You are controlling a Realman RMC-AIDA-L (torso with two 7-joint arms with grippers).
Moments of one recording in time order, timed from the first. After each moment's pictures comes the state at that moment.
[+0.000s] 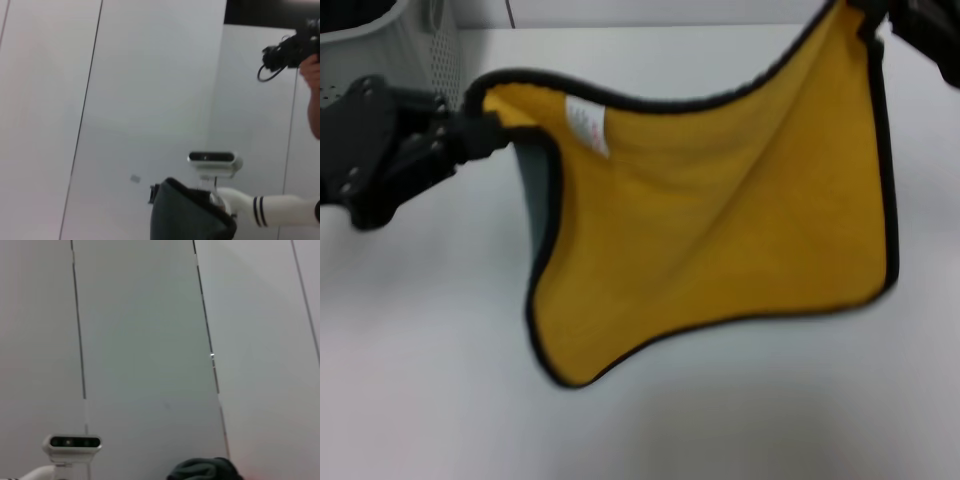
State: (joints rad) left arm -0.36 -1.99 0.80 0.94 1.47 2.00 -1.56; right arm 0.49 1.99 -1.01 -0.83 -1.22 -1.70 1.43
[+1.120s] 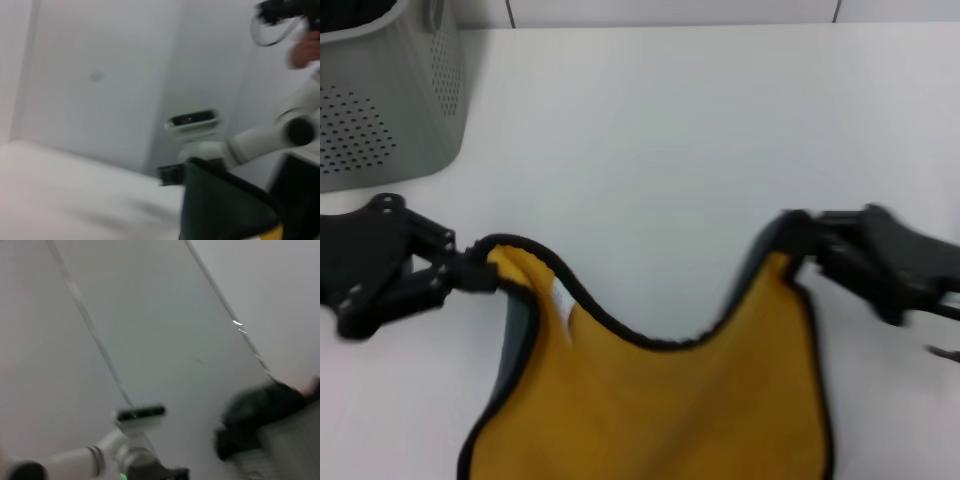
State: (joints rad) left arm -0.38 -1.86 0.98 0.82 1.61 2.03 -1.53; right arm 0.42 2.03 -1.37 -0.40 -1.06 -1.80 1.27
